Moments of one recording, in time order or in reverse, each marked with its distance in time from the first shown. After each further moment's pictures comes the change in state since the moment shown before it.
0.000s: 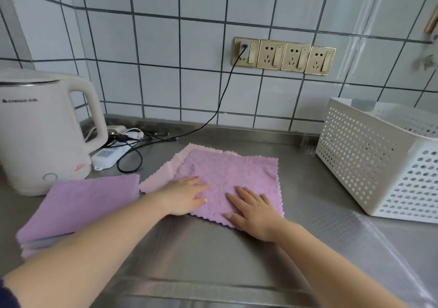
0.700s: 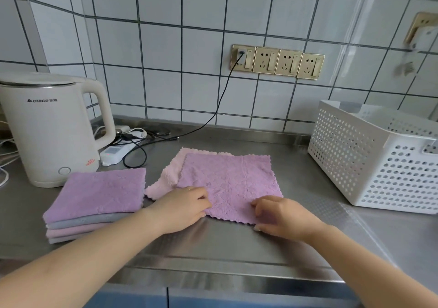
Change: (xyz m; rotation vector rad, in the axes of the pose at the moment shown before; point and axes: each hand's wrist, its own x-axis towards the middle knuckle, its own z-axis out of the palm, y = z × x) left_hand -0.066 0.020 0.013 0.239 0.354 0.370; right_hand -0.062 0.049 -0.014 0.032 0.157 -0.222
